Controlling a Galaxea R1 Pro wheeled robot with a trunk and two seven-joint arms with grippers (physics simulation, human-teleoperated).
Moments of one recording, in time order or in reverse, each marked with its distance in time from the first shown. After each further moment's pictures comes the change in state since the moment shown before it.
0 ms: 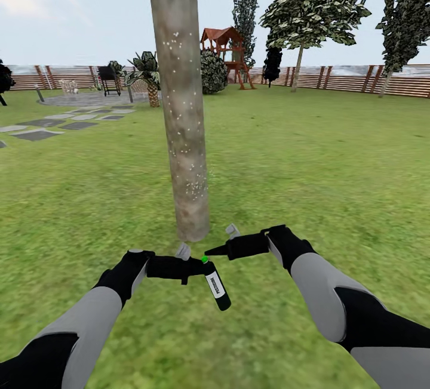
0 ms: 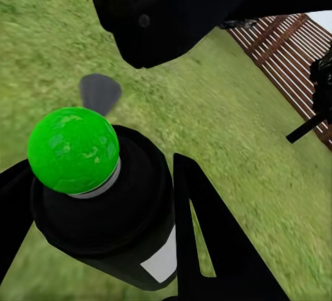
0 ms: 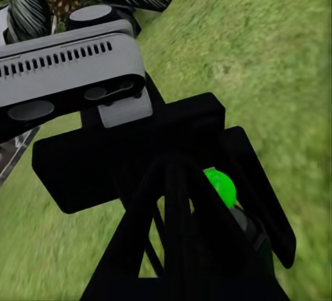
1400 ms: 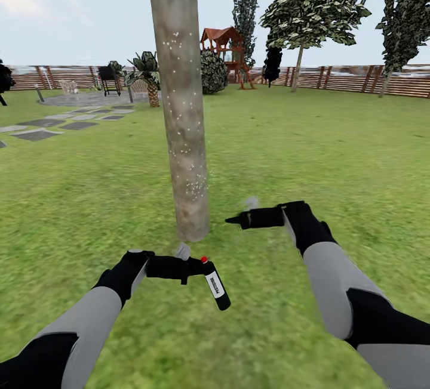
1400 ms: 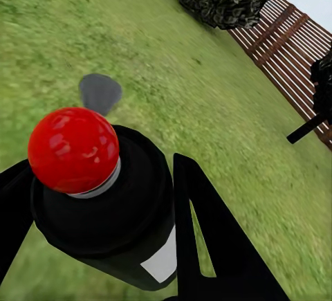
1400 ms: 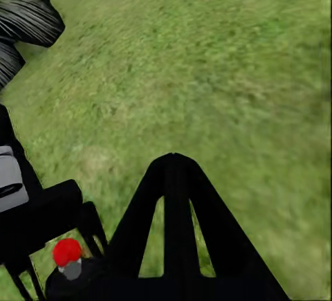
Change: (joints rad) left arm 0.000 0.002 0.002 0.000 0.000 -0.001 0.000; right arm -0.005 -0.042 -0.006 -0.310 0.002 0.142 -0.217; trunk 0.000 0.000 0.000
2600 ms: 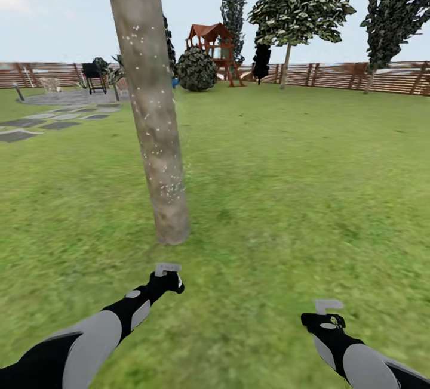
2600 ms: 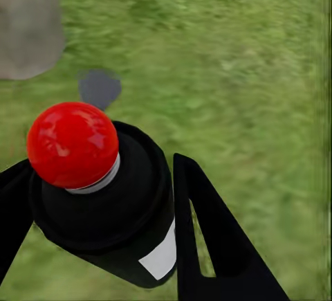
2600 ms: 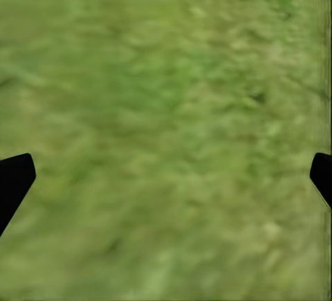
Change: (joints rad) left arm 0.022 -0.005 0.150 0.412 0.000 -0.528 1.161; right arm 0.373 -0.181 -0.143 0.552 -0.001 -0.677 -1.458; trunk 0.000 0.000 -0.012
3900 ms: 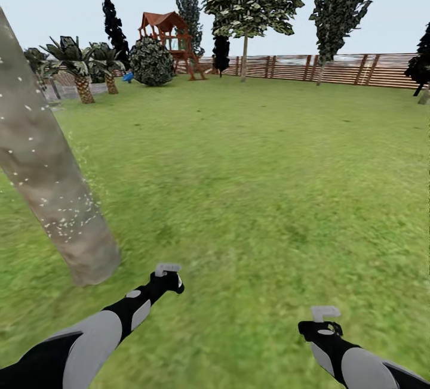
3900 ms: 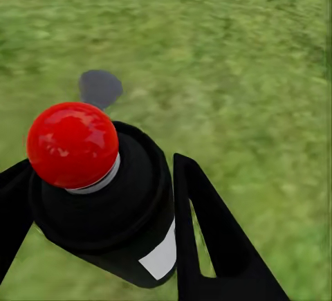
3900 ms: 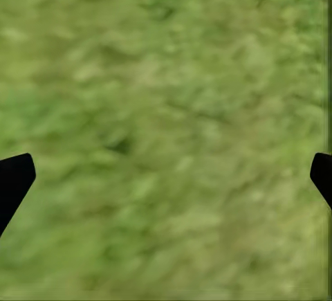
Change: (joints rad) left arm 0.000 -0.002 0.000 0.000 0.003 0.005 0.008; right arm 0.002 0.008 0.000 0.055 0.000 0.000 0.003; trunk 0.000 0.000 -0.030
